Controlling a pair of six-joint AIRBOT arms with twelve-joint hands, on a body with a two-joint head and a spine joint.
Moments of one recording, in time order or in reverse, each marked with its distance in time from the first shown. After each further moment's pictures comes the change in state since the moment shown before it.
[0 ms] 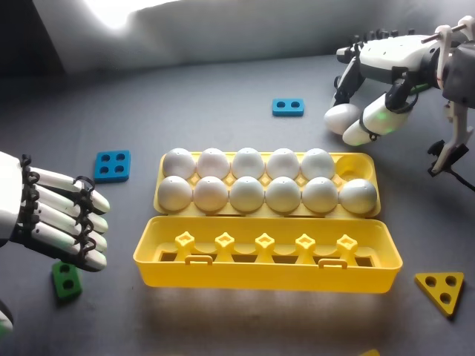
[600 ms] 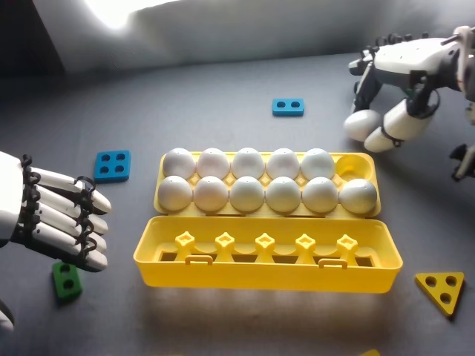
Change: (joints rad) left arm -0.001 0.000 -0.002 0.000 0.000 0.000; right arm 0.001 0.096 -0.089 -0.034 -0.045 0.000
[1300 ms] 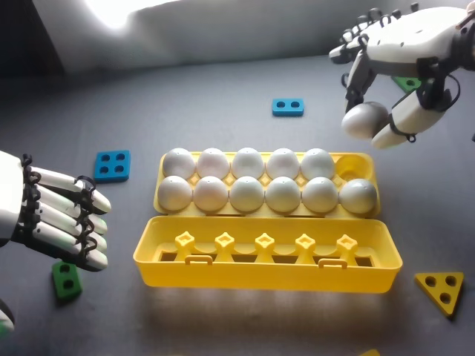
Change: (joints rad) left arm -0.002 0.000 0.000 0.000 0.000 -0.003; right arm 0.138 0.163 -0.269 -0.259 -0.095 0.000
